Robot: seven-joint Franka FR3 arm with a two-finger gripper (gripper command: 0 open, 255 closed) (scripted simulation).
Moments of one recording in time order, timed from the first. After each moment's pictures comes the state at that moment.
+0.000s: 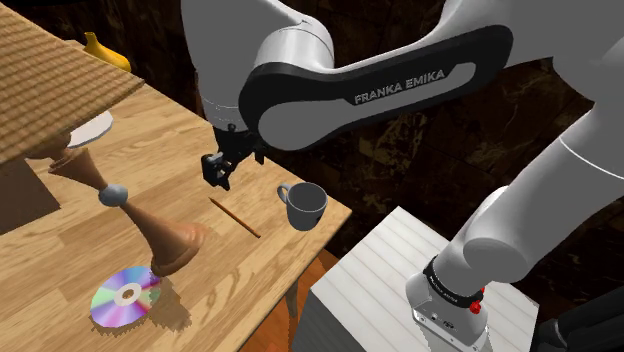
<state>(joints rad) 0.02 -0.06 0.68 -2.02 -0.20 1.99 0.64</state>
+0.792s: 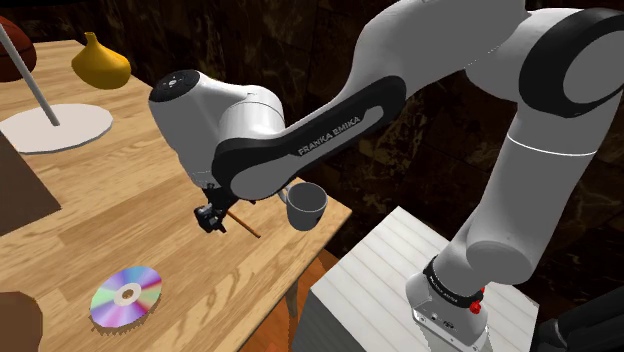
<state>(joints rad) 0.08 0.26 0.69 -1.96 -0.38 1.98 0.80</state>
